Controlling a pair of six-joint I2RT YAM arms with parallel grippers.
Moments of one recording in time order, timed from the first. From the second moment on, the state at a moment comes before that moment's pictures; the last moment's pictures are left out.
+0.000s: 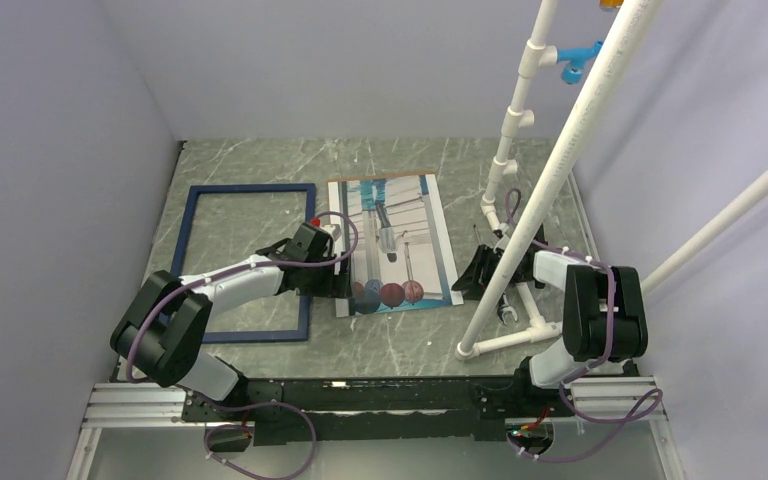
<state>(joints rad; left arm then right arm) -0.57 1.48 0.76 -0.28 0.11 -0.47 -0.04 1.55 0.65 -0.32 -0.71 0.39</state>
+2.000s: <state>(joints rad) -0.58 1.48 0.75 -0.27 0.10 -0.48 -0.04 1.49 0.56 -0.31 -0.78 0.46</state>
